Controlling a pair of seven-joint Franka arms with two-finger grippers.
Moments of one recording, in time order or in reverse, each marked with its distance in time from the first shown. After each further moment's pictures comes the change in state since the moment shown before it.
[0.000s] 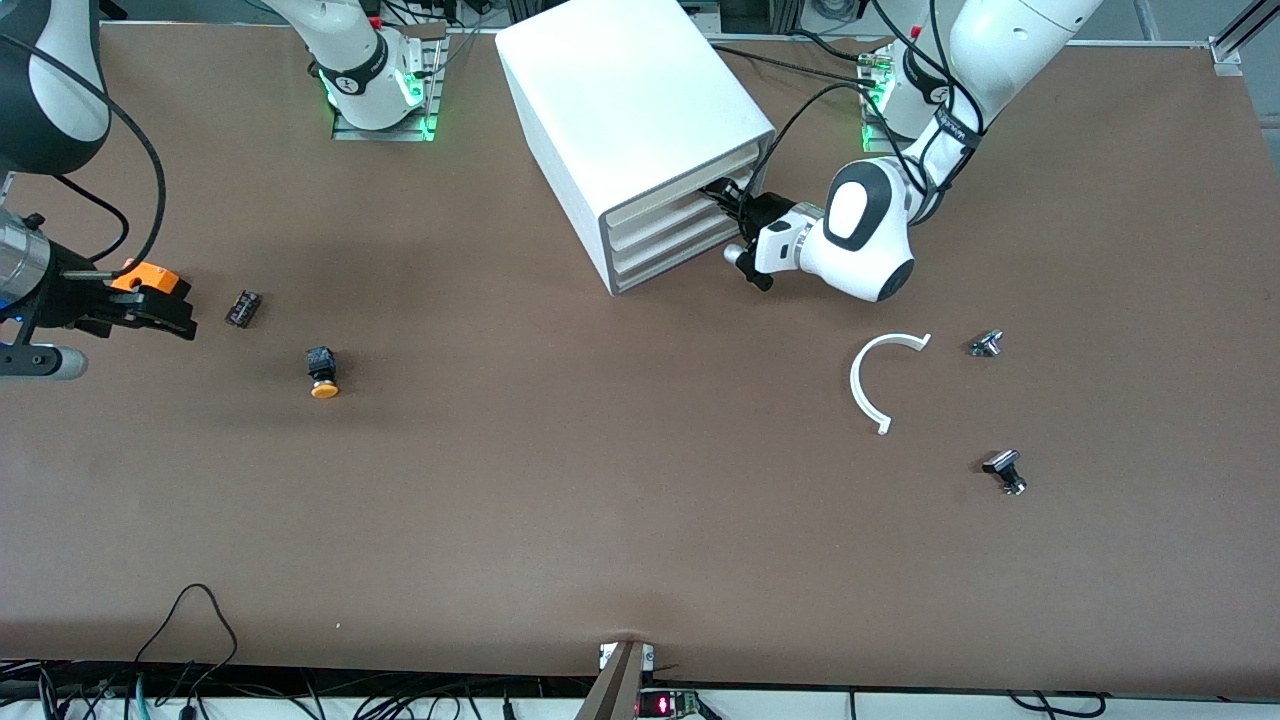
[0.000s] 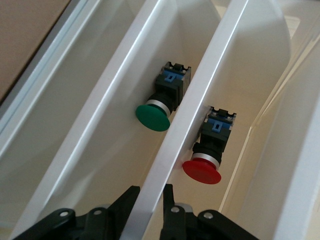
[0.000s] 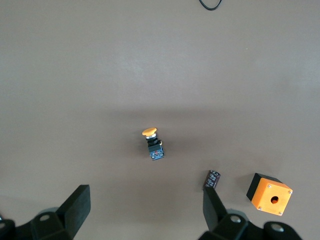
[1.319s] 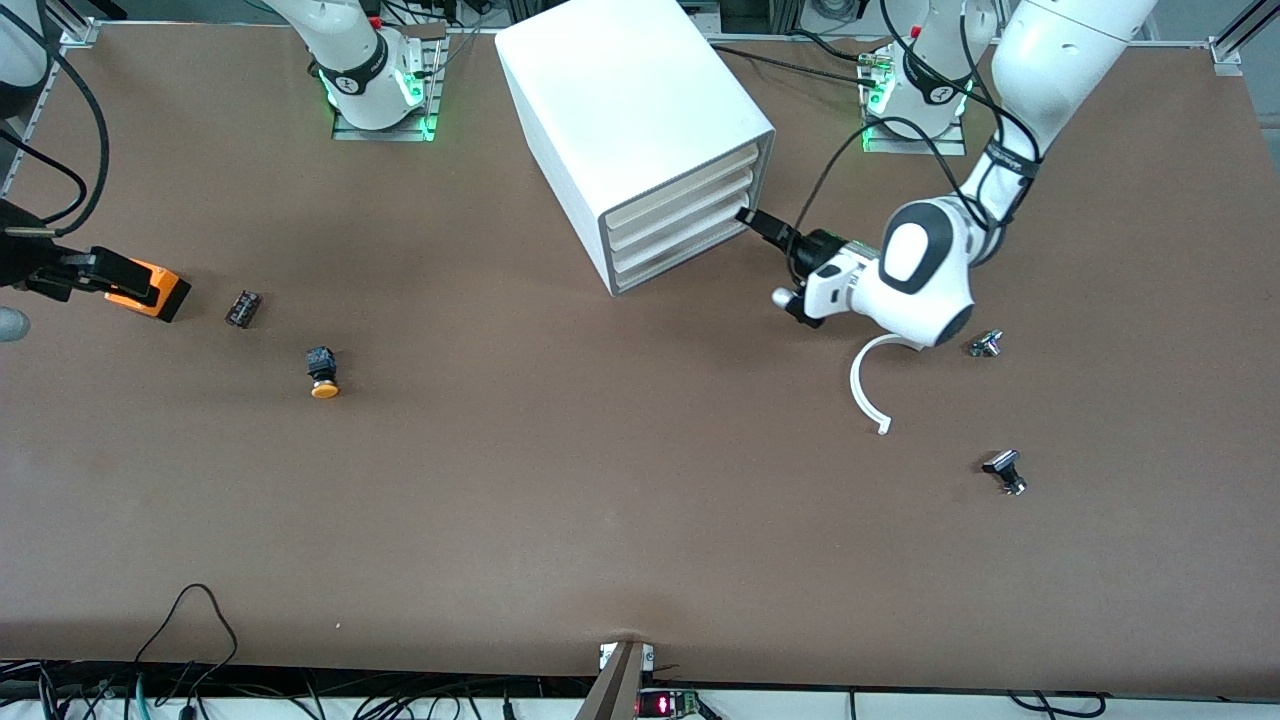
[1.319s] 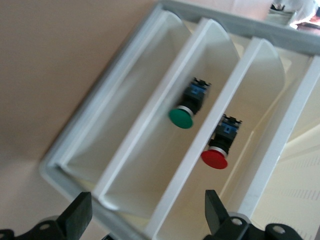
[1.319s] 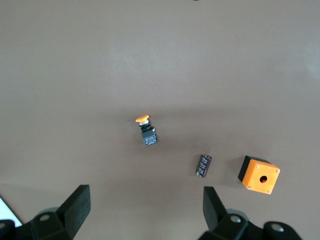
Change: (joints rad) left arm -0.012 0.024 0.144 0.117 0.132 -0.163 -0.116; right arm -0.030 -0.056 -0.004 0.005 0.000 -0.073 -0.001
